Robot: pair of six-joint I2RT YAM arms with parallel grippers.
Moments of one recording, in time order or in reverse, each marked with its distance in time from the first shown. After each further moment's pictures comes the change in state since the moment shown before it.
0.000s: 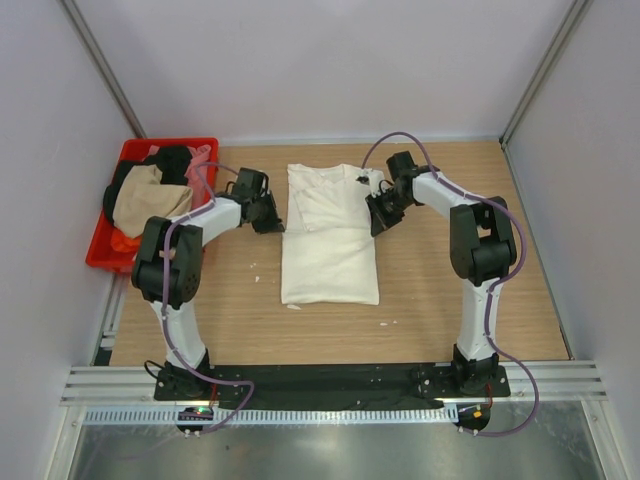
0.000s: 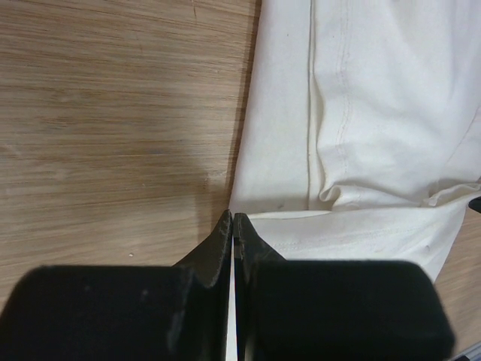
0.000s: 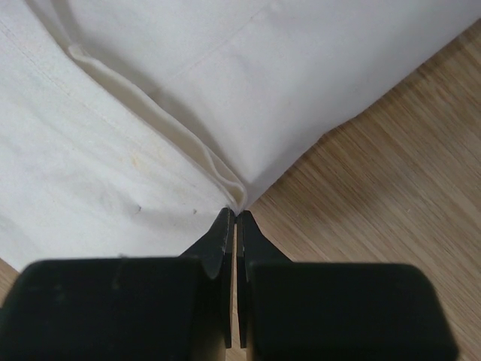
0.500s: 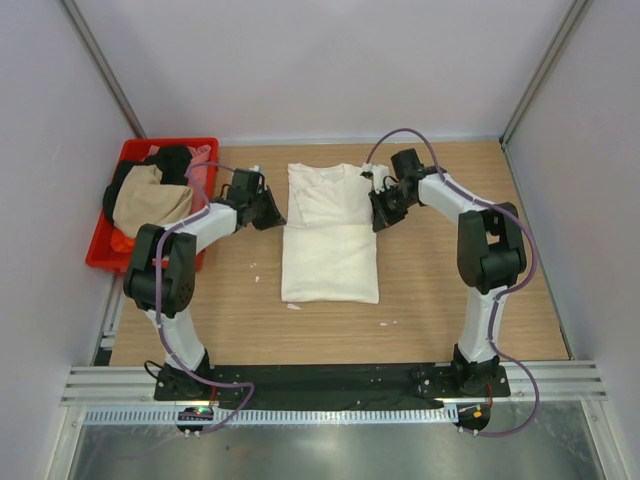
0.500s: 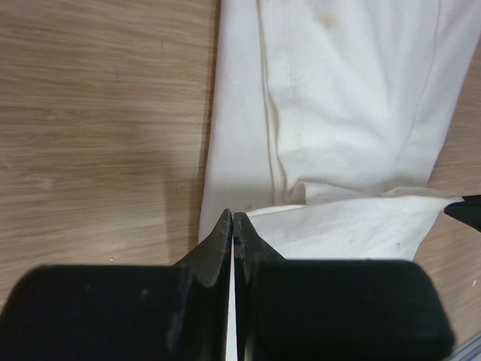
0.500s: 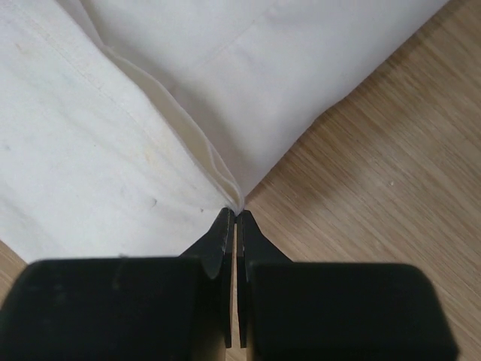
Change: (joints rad) left arm 0.001 -0.068 -0.078 0.116 0.003 -0.041; right arm -0.003 -0.074 -0.060 0.047 0.021 0.047
